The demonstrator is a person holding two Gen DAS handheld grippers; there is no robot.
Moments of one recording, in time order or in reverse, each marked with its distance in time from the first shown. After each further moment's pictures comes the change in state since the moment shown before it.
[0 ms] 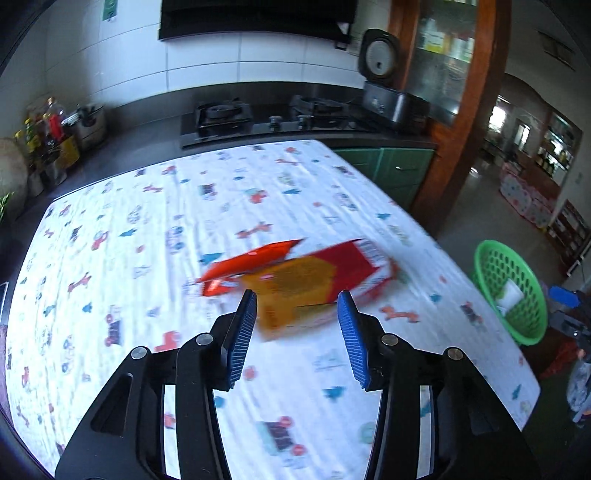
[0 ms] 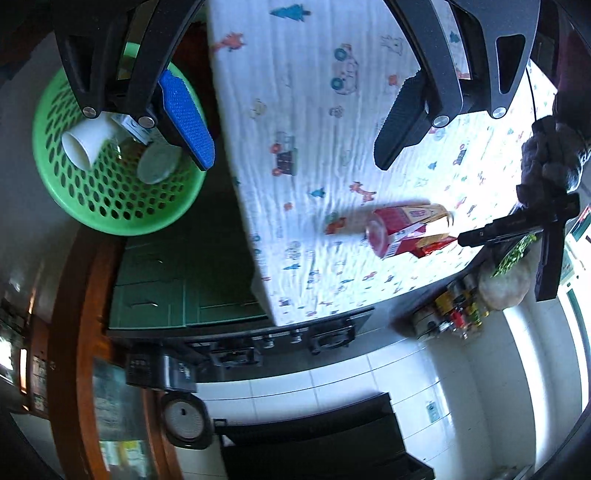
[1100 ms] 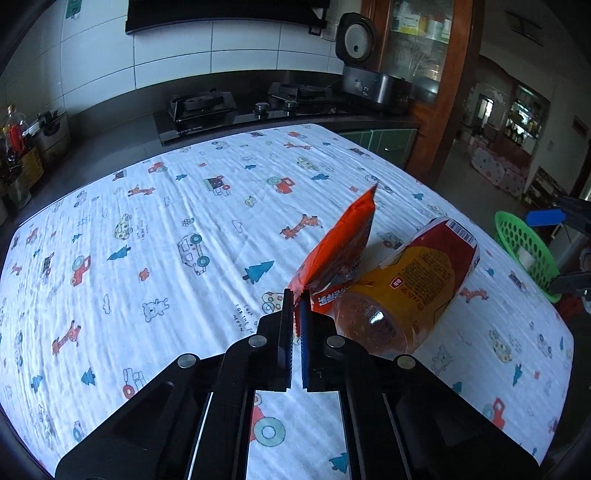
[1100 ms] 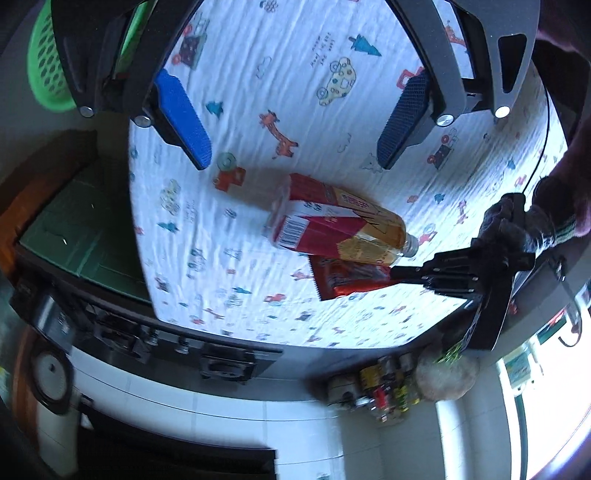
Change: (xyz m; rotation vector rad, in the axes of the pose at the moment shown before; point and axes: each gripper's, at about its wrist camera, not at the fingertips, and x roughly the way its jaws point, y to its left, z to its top) left arm 0.064 0.079 0.007 0.123 0.014 -0.133; right arm 0.123 0.114 0.069 -0.399 0.182 0.156
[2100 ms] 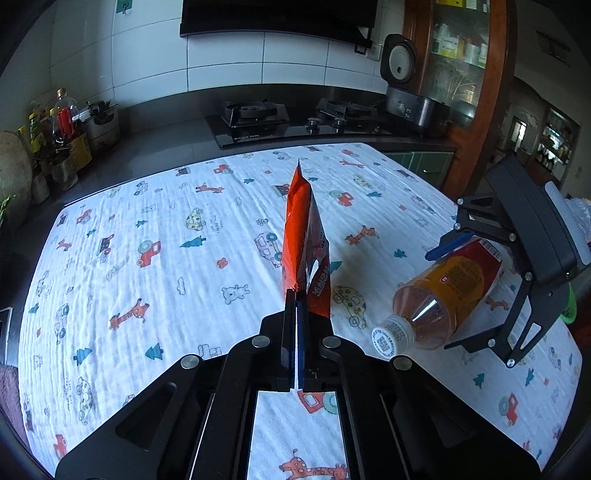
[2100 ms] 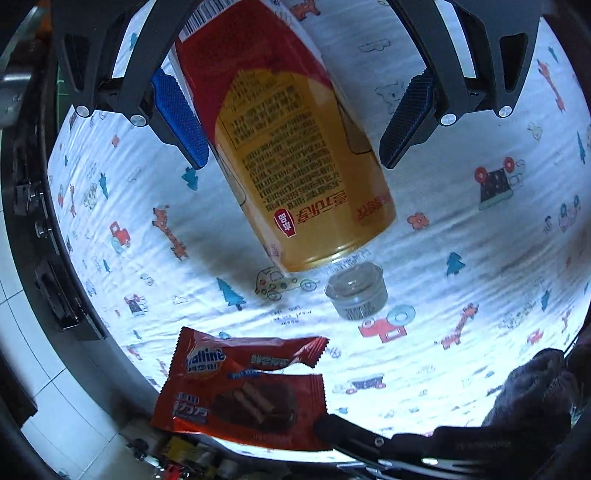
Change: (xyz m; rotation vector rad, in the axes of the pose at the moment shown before) left arm -0.041 0.040 -0.010 -0.077 -0.048 0.131; right arm 0.157 0.086 0.061 -0.746 0.361 0.142
